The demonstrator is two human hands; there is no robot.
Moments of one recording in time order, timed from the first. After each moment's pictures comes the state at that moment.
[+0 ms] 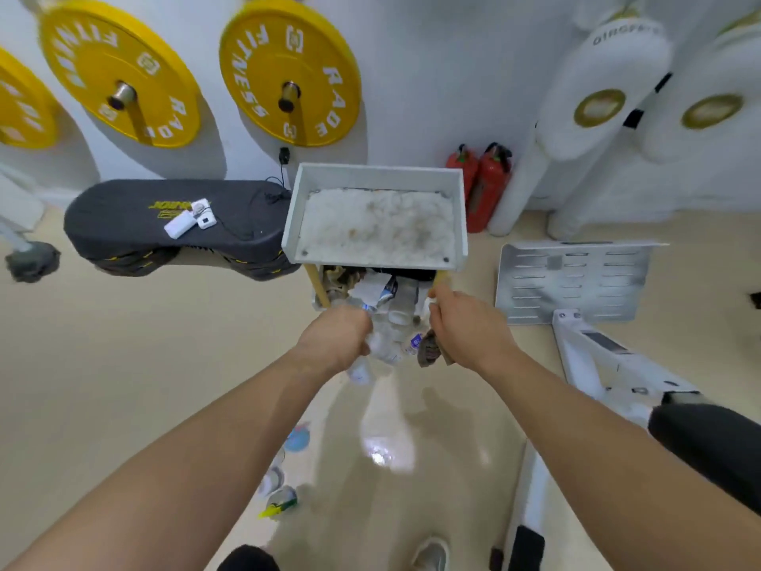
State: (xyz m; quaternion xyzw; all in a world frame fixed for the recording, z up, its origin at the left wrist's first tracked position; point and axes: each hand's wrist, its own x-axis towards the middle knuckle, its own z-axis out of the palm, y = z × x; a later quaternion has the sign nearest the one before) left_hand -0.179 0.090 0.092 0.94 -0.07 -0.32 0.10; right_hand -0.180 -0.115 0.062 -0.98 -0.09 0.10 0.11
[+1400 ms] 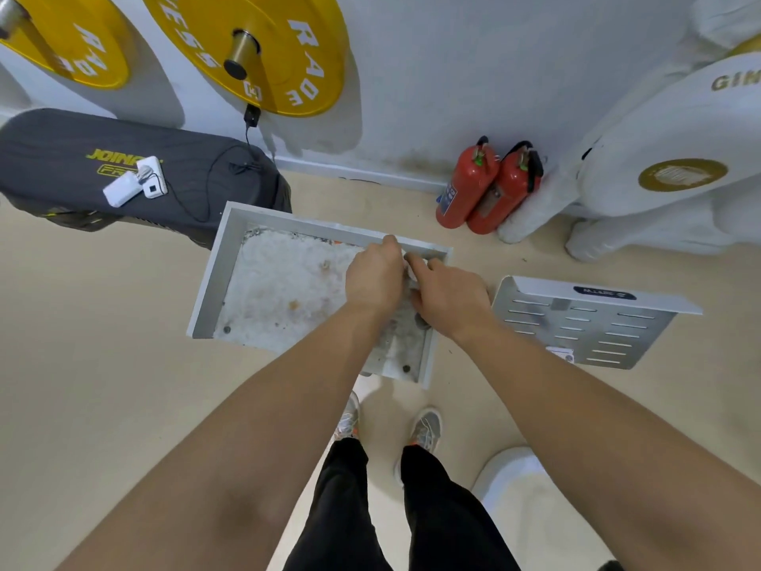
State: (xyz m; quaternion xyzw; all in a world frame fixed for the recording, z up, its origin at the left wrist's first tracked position) left_hand 0.190 -0.050 0.014 0.97 0.08 -0.16 0.15; right_hand 0.189 -0.178 -0.004 -0.96 -0.20 0.21 0.01
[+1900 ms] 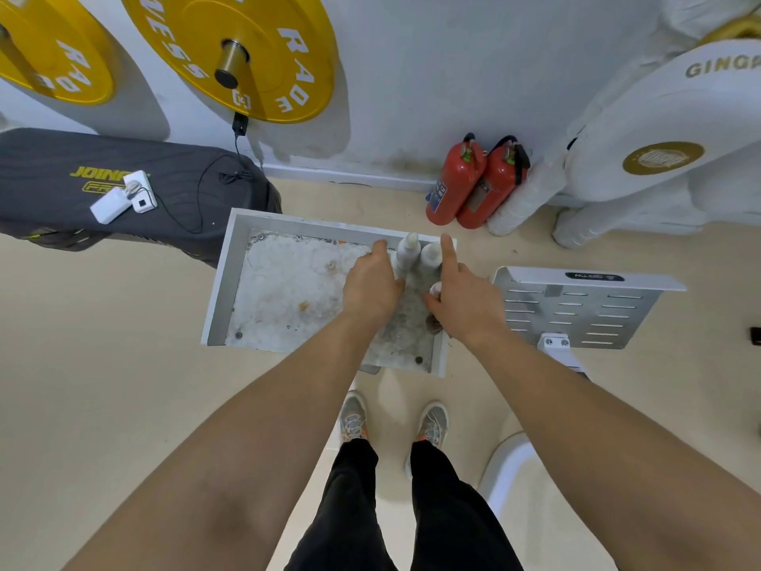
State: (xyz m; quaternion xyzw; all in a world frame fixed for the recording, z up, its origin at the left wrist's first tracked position) left_hand 0.166 -0.021 -0.001 0.92 0.12 -0.16 0.33; right_hand 0.156 -0.176 0.003 -0.98 -0.03 0.19 0.09
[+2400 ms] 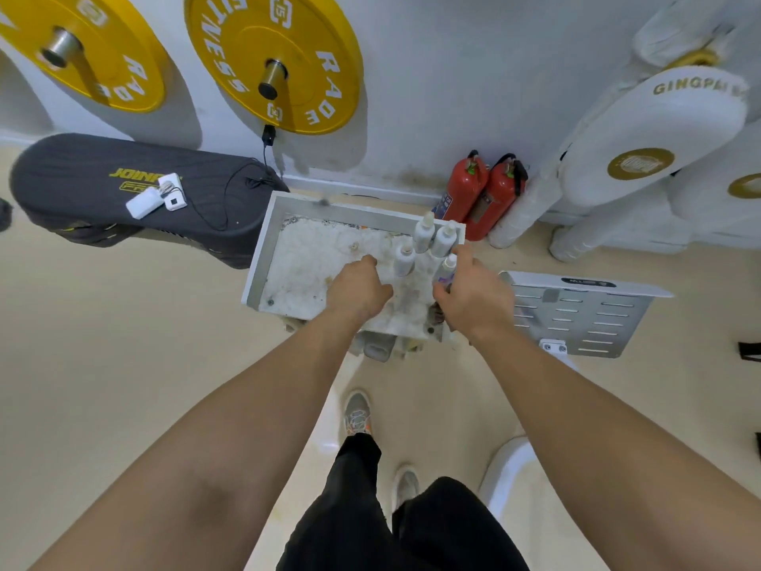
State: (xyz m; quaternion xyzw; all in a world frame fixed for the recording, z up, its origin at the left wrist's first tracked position) left_hand 0.085 0.031 0.042 0.92 0.13 -0.23 0.28; right_hand 0.078 -0.150 0.063 -0.99 0.00 0.11 0.11
